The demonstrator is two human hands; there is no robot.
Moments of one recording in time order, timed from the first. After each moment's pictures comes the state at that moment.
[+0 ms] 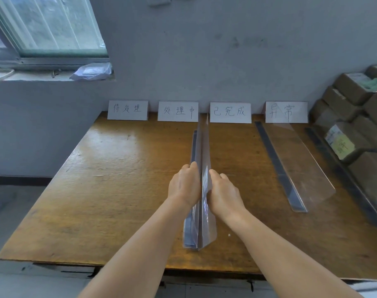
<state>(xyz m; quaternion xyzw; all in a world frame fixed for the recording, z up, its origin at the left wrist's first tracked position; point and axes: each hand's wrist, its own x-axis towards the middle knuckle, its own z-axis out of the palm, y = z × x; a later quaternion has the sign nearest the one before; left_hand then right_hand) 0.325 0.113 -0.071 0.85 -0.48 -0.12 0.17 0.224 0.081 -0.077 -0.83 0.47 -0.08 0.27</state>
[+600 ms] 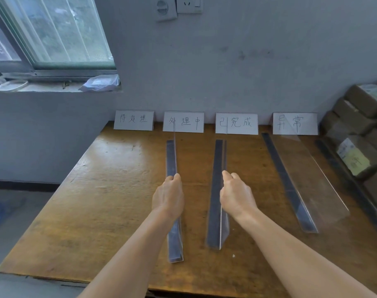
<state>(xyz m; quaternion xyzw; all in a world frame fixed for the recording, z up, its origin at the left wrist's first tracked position) 0.363 0.117 -0.078 0.89 -0.42 -0.09 0.15 0.228 0.029 -0.080 -0.84 0.49 -0.08 0.23</state>
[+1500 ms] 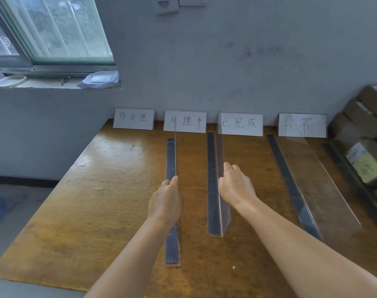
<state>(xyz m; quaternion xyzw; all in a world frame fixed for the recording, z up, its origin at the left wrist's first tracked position) 0.370 0.111 -0.089 0.89 -0.40 -0.10 0.20 0.251 -0.014 -0.083 -0.84 0.49 -0.09 0.21</state>
